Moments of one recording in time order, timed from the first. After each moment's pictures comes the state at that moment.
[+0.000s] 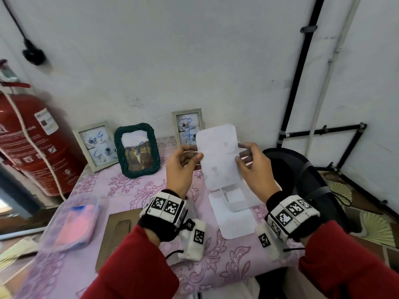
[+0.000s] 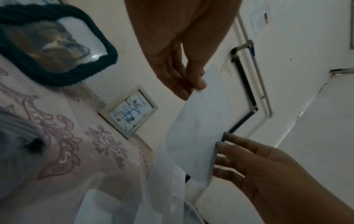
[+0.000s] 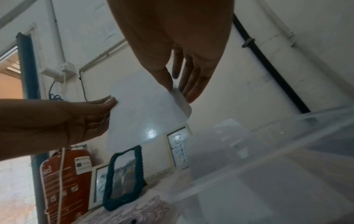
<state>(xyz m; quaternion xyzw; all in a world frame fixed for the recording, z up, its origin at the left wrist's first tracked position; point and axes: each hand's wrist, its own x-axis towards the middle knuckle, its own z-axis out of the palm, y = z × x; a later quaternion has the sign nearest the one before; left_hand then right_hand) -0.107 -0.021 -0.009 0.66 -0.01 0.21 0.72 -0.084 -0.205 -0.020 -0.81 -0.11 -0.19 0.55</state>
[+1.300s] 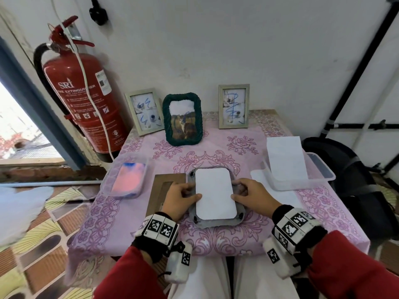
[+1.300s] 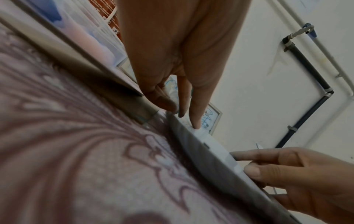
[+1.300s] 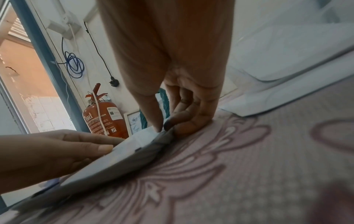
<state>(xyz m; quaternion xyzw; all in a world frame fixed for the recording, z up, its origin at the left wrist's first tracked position) -0.216 0.097 -0.111 0.85 0.12 0.06 0.50 -0.148 -0.119 -0.095 -0.88 -0.21 0.13 0.41</state>
